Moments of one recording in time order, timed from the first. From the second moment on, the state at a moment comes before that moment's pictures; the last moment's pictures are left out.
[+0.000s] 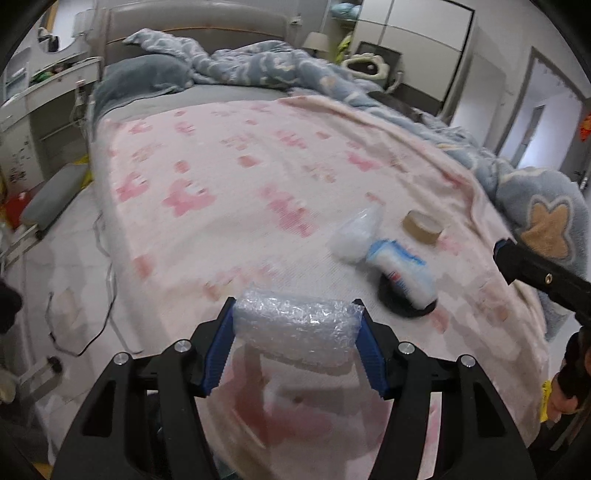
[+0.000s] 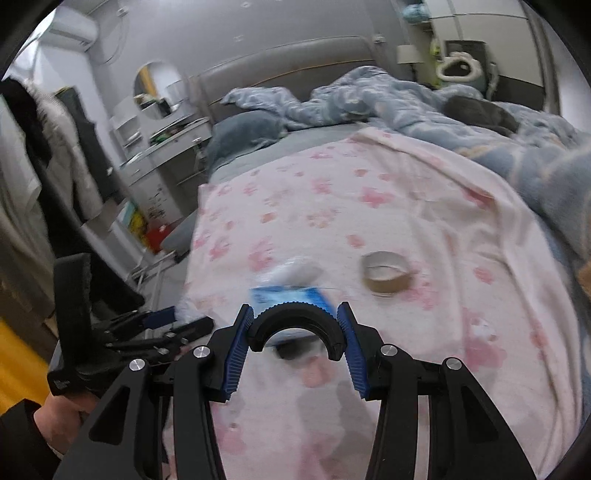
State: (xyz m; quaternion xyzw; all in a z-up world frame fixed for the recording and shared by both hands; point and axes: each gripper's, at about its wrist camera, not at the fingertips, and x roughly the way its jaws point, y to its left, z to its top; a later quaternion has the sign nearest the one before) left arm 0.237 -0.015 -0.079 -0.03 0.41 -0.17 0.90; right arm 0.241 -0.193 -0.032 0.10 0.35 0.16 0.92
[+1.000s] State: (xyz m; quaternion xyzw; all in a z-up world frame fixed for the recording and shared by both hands) left arm 0.166 0.146 -0.141 -0.04 0.50 0.01 0.86; right arm 0.237 -0.012 -0.040 0.05 0.37 0.32 0.87
